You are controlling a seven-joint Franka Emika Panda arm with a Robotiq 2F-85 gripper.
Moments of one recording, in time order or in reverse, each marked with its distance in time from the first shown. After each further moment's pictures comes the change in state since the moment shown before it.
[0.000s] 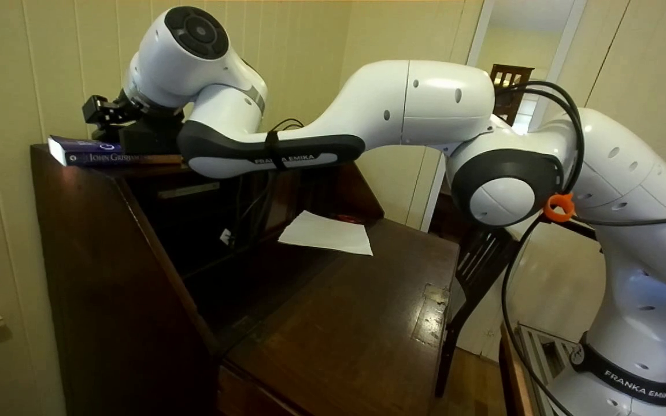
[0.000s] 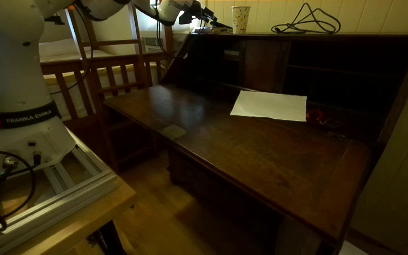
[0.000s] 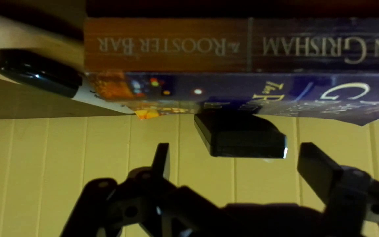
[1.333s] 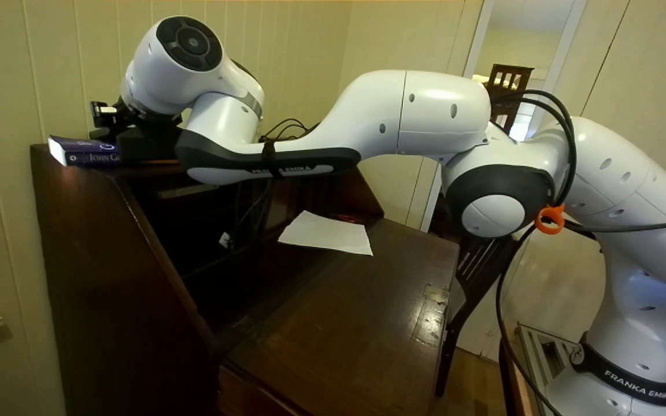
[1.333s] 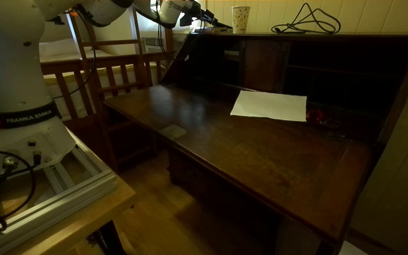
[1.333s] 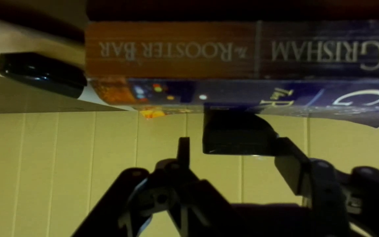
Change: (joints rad) arm 0.013 0.049 -0.064 0.059 0.001 -0.025 0.048
